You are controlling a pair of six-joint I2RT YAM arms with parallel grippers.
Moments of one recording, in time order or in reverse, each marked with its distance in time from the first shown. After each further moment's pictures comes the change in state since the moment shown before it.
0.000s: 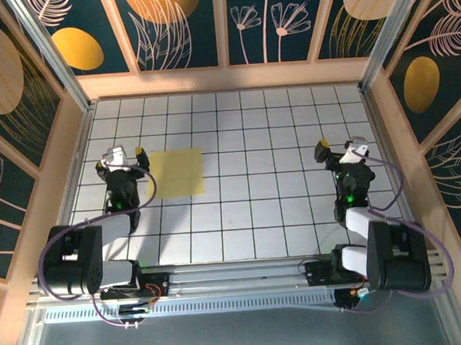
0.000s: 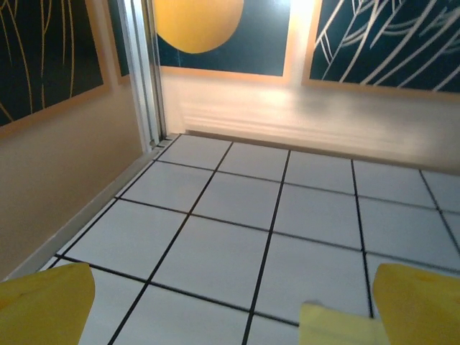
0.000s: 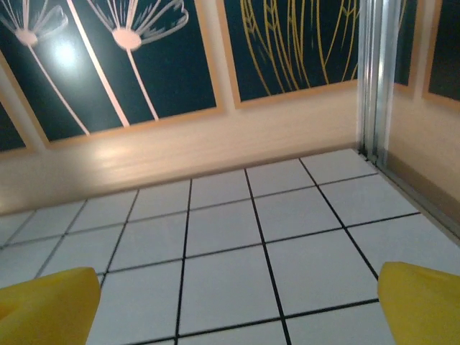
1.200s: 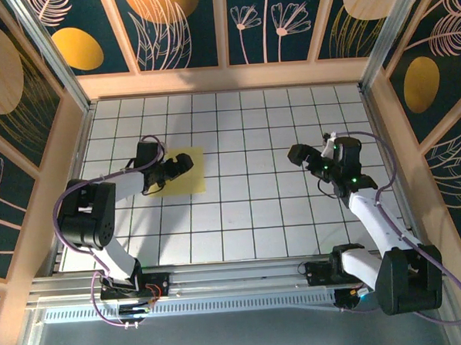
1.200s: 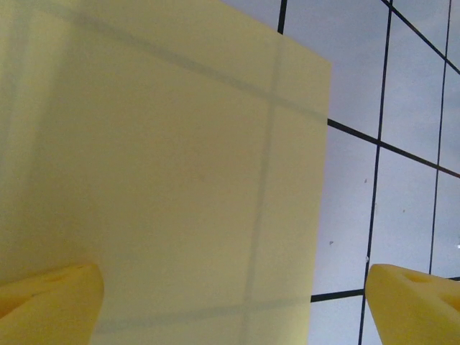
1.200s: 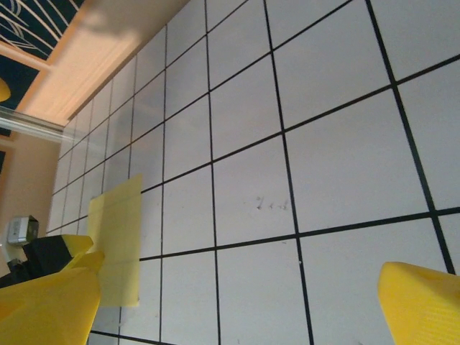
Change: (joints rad) left arm -0.122 0.393 0.449 -0.826 0.685 -0.526; right arm 0.167 -0.101 0.384 -1.078 -0.374 0.437
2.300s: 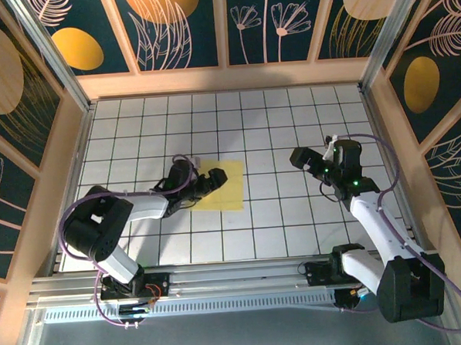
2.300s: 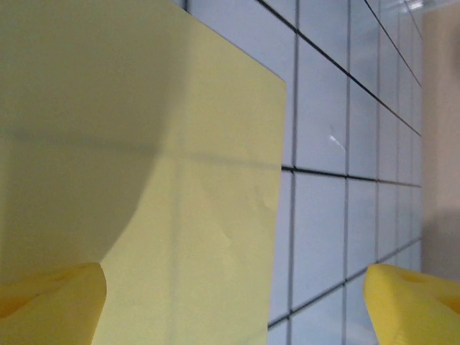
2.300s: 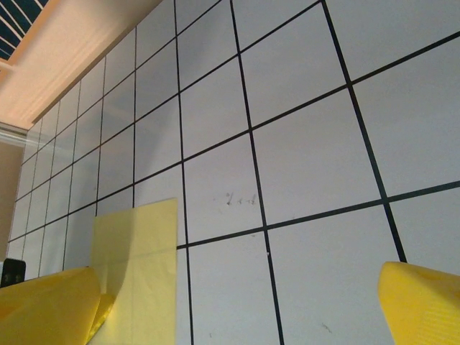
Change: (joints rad) left arm -0.402 -0.048 -0.197 0.371 -0.055 -0.380; right arm 0.014 -0.052 0.000 -0.084 0.093 -0.027
